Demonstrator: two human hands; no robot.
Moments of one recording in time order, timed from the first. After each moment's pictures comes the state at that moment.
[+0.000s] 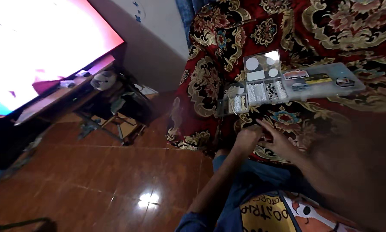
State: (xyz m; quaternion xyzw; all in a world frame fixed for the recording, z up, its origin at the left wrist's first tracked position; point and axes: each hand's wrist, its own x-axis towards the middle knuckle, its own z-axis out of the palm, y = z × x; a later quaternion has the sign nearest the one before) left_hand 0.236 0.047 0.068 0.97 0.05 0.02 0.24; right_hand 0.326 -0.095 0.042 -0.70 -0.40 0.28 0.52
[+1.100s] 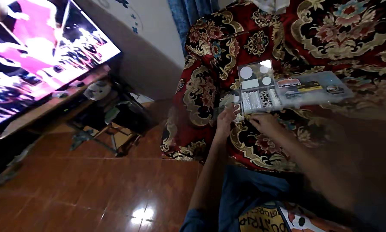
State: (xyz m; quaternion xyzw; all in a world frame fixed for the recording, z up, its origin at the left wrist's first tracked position) left_hand 0.289 0.131 0.065 0.62 0.20 0.20 0.73; right_hand 0.395 -0.039 0.065 -0.81 -0.48 0.12 0.31
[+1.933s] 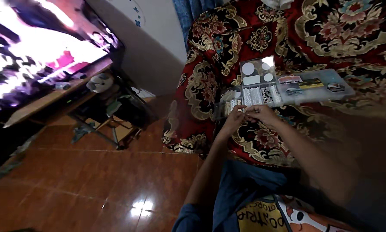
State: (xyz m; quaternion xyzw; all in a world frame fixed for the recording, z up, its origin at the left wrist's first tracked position) left_hand 0.275 0.108 0.077 0.80 0.13 0.06 0.59; right_hand 0.397 -0.026 0.068 -0.67 -0.28 0.36 0.58
